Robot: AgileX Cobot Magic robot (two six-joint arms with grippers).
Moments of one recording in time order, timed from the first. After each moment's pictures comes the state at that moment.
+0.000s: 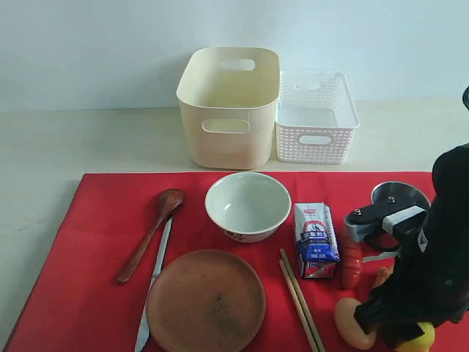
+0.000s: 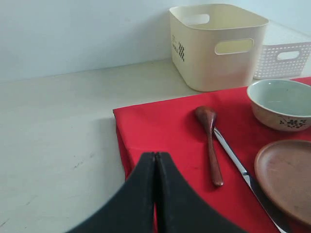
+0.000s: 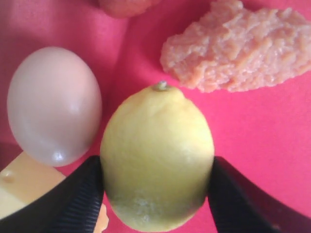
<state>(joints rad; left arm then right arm) -0.26 0.01 0.00 -0.12 0.31 0.16 0.44 1.58 -0.66 0.00 0.78 0.08</state>
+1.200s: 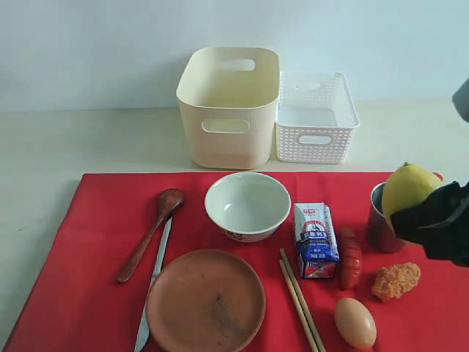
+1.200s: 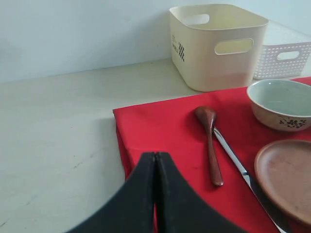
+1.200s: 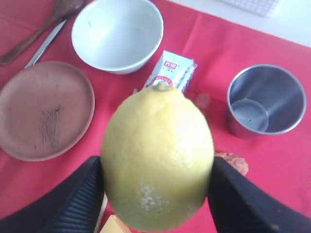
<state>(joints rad) -0.26 0.01 0.00 -0.12 0.31 0.16 0.44 0.87 -0.63 0.12 0.71 -0.02</state>
